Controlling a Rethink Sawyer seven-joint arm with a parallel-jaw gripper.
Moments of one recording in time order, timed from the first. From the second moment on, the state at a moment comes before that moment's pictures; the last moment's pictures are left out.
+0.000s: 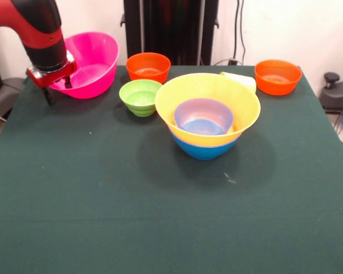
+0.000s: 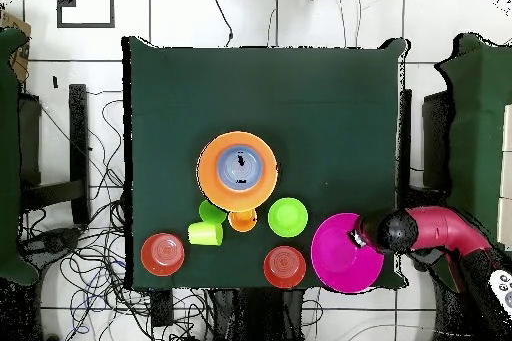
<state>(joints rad) -1.24 -0.40 0.68 1.72 -1.09 0.93 1.11</state>
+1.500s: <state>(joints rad) -1.19 -0.35 0.66 1.61 -1.03 1.09 1.11</state>
